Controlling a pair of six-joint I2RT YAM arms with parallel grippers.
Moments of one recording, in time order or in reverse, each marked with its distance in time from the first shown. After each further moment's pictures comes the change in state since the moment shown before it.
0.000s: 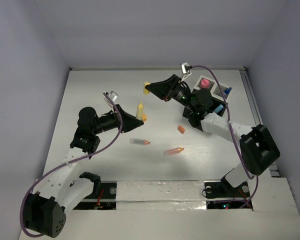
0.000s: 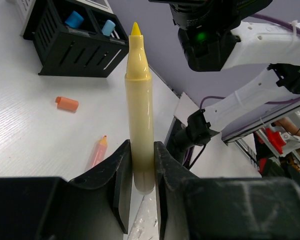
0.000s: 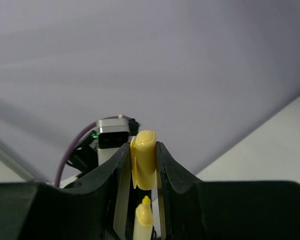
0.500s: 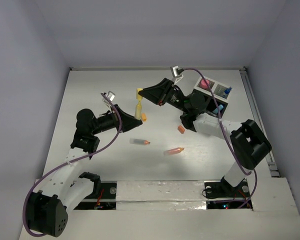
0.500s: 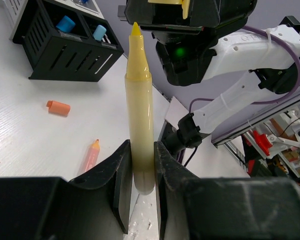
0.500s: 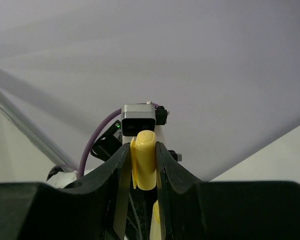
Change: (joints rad) left arm 0.039 0.015 -0.046 0.149 0.059 -0.103; right arm 0.065 0.096 0.021 0.189 -0.048 0.119
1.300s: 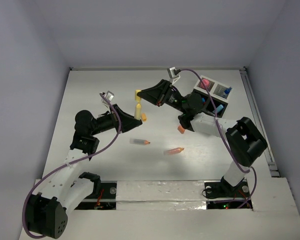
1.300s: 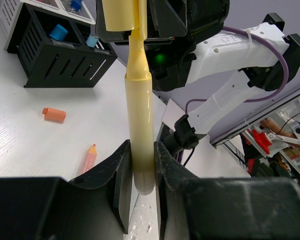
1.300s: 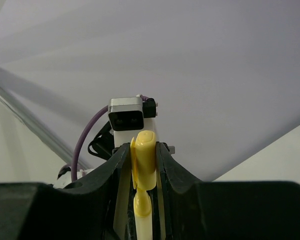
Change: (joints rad) left arm 0.000 -0.021 -0.004 0.043 0.011 -0.024; right arm 0.005 0.053 0.014 0.053 -0.019 0.076
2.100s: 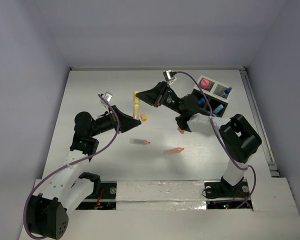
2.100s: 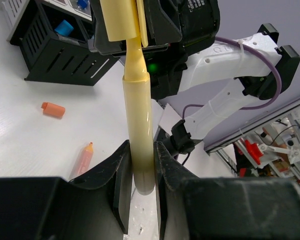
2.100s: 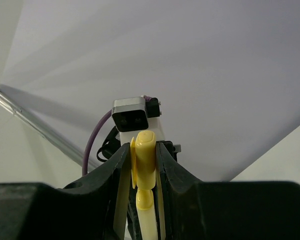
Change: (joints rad) left arm 0.013 -0.013 -0.026 0.016 -0.016 -0.057; right arm 0.003 0.065 -0.002 0.046 -0.017 0.146
